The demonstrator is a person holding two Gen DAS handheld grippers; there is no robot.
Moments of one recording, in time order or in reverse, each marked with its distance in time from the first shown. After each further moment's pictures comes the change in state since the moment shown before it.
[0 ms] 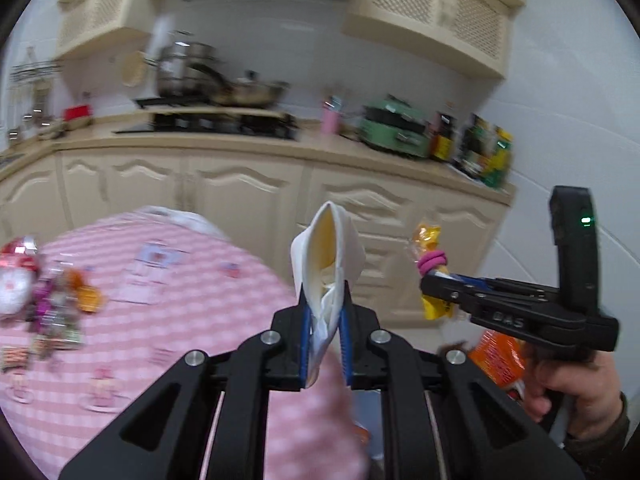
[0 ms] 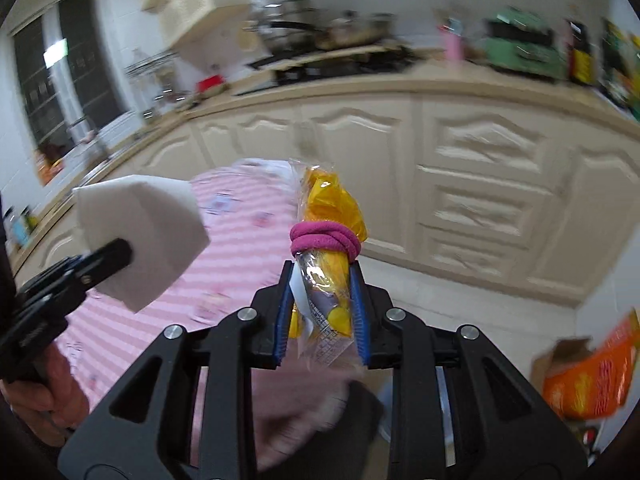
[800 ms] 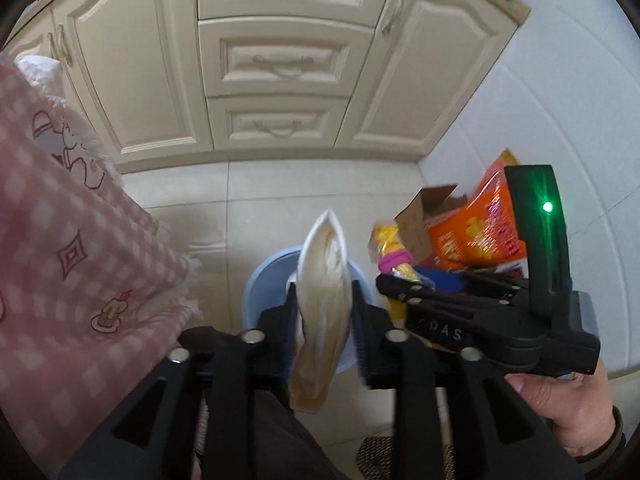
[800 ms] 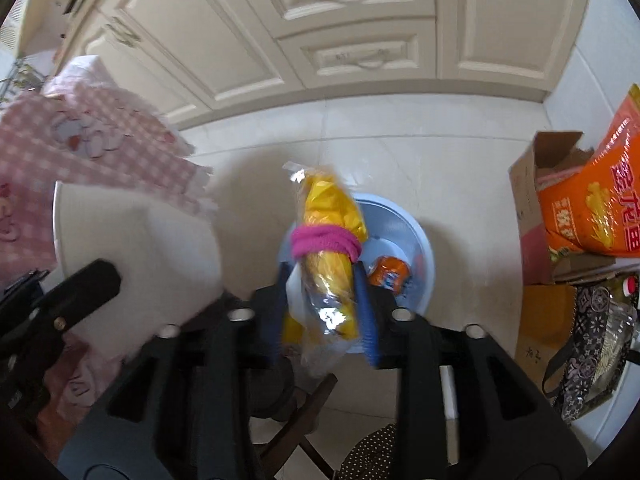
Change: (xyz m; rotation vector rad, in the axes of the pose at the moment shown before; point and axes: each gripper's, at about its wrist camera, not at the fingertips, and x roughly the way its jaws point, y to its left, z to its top) left arm 0.261 -0.098 -0.153 0.066 0.628 -0.072; right arm 0.151 -0.197 -0.176 0.375 0.473 -0.176
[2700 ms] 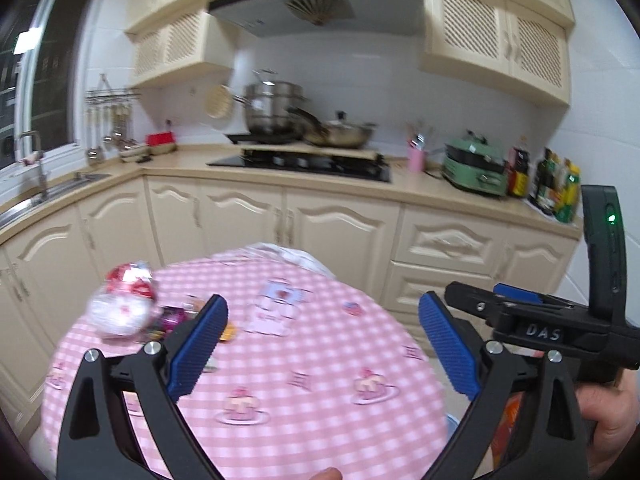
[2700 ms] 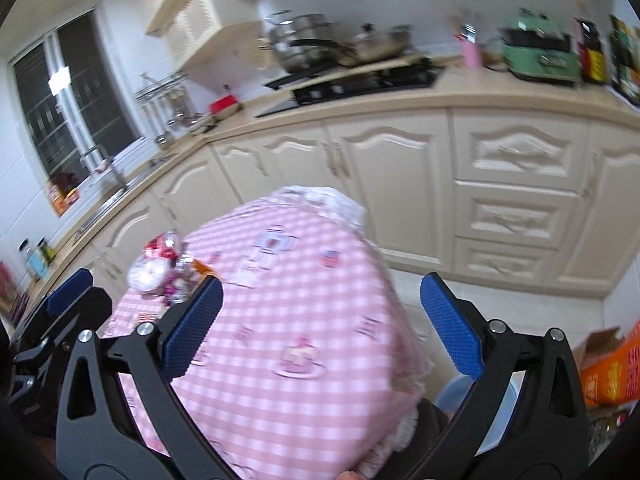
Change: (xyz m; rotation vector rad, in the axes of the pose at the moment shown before) left arm -0.407 0.144 -0.070 -0.229 -0.747 0.410; right arm -0.260 0.329 -0.003 -0.415 -0.518 0.319
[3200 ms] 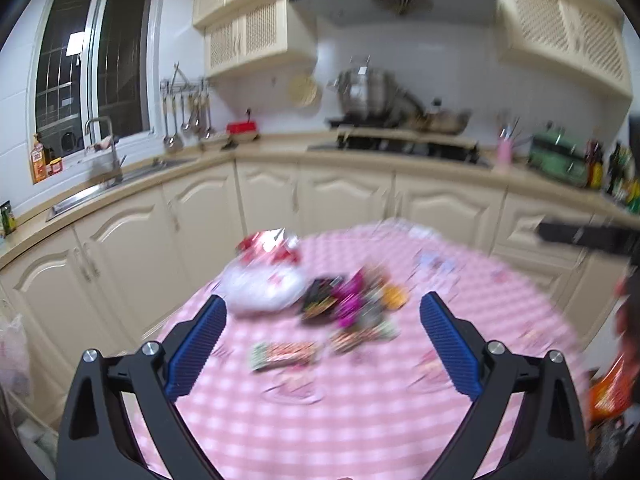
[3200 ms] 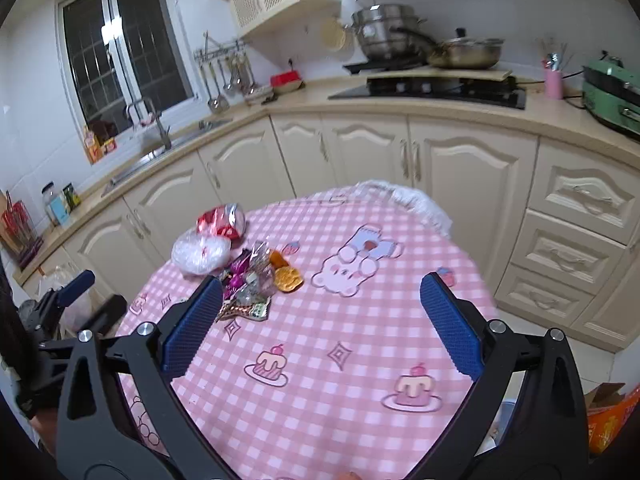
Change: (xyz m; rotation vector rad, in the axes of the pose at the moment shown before) left arm -0.006 0.155 -0.051 0.002 0.066 0.270; right arm 0.065 0.103 -0.005 -0.167 0.078 0.098
